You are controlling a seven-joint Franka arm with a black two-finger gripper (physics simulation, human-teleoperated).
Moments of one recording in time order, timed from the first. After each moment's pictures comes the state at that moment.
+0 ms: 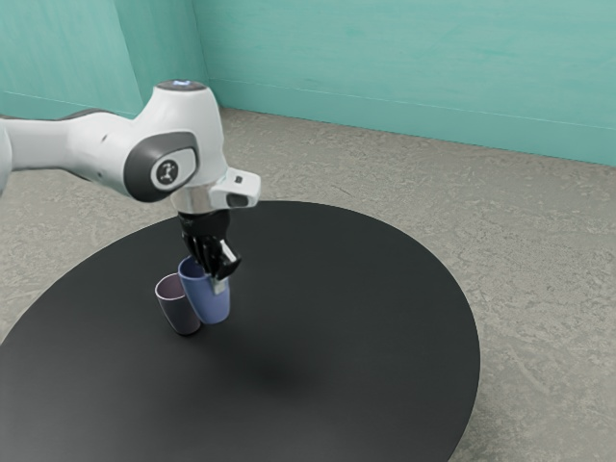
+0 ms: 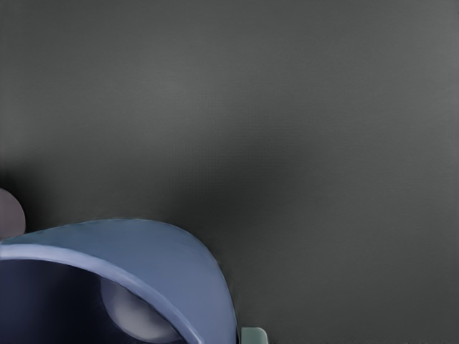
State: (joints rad) arm -0.07 -0.06 -0.07 -2.11 0.01 1.98 0.16
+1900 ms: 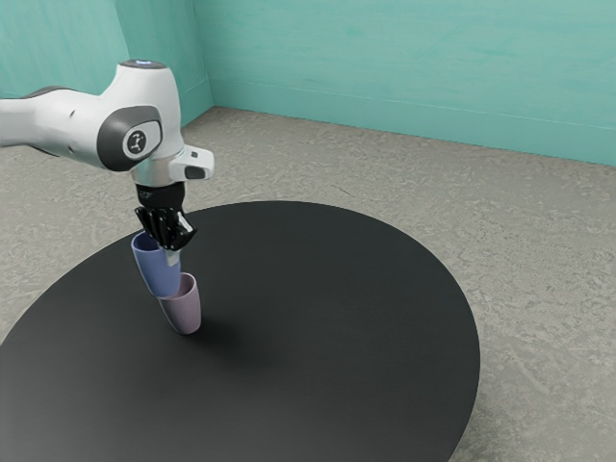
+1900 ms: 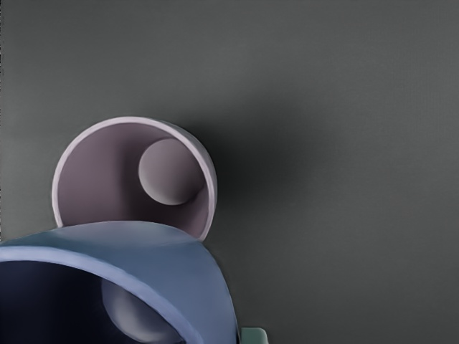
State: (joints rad) arm -0.11 0.02 0.16 -1.99 0.07 1.89 0.17
